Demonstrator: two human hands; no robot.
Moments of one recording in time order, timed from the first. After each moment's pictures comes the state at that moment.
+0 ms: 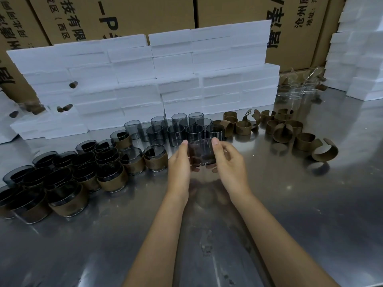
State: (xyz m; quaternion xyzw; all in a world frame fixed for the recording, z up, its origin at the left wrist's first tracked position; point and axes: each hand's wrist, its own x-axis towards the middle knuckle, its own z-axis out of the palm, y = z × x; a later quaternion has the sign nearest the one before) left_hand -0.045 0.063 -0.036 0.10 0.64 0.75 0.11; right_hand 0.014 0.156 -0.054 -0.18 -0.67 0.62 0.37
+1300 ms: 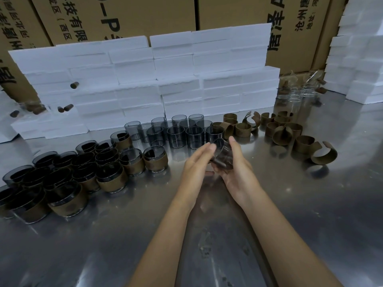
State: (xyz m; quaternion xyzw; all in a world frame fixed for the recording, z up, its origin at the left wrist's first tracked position) left_hand -0.029 0.072 -0.042 0.22 0.65 0.70 0.20; right_hand 0.025 0.171 -0.044 -0.19 -0.40 0.86 0.26
